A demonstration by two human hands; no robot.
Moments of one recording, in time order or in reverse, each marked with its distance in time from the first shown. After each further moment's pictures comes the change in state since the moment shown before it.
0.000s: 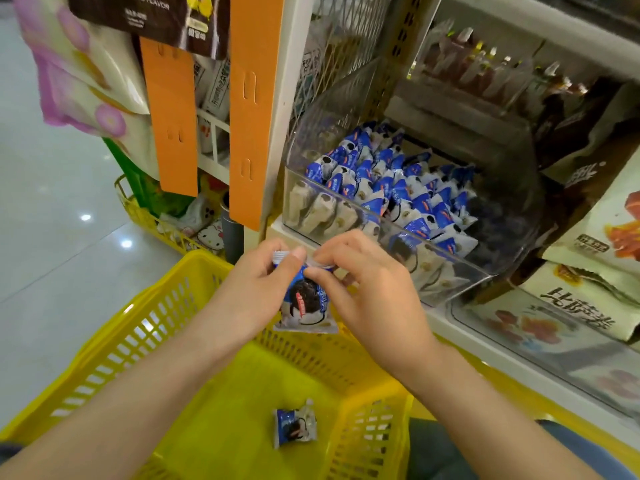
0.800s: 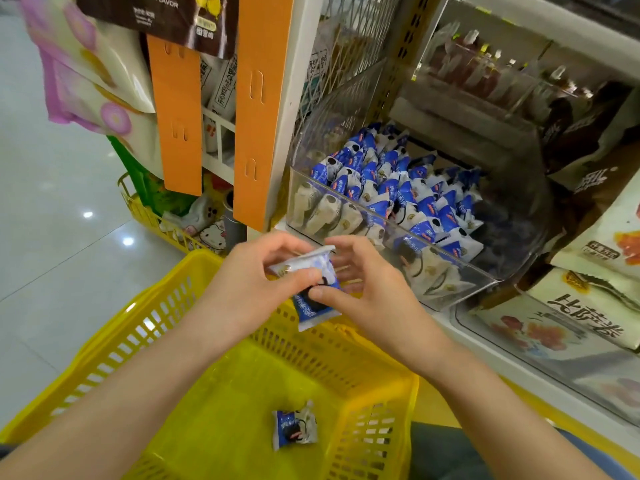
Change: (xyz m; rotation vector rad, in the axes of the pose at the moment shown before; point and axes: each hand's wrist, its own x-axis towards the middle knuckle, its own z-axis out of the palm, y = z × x) left_hand 0.009 -0.005 -0.014 0.135 -0.049 0.176; right_hand 0.003 0.008 -0.001 0.379 -0.253 0.431
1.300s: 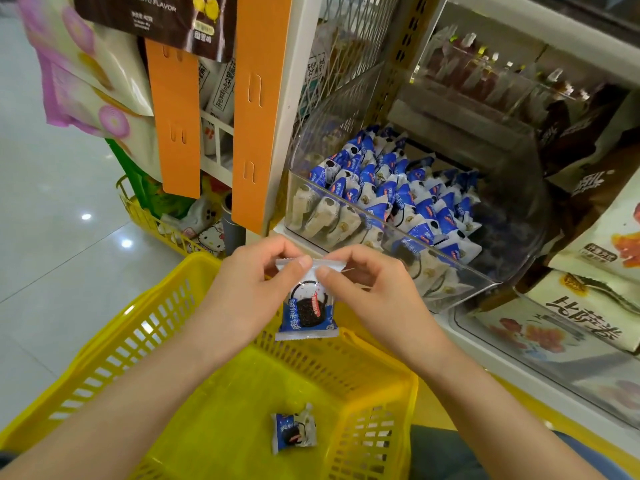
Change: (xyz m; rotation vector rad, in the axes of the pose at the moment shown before) left_hand -0.003 0.003 0.003 0.067 0.049 0.032; right_hand 0.001 0.000 0.000 0.169 0.089 -0.037
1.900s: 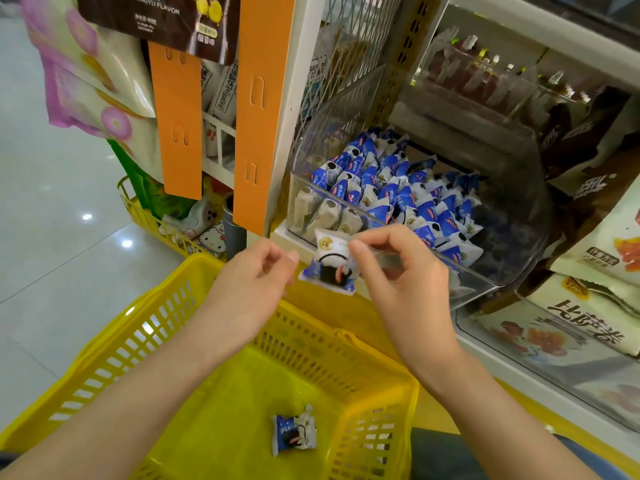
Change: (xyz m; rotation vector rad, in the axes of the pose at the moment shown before) left_hand 0.003 0.002 0.001 -0.010 0.030 -0.236; right_hand -0.003 -0.002 -0.009 -0.216 0.311 -0.287
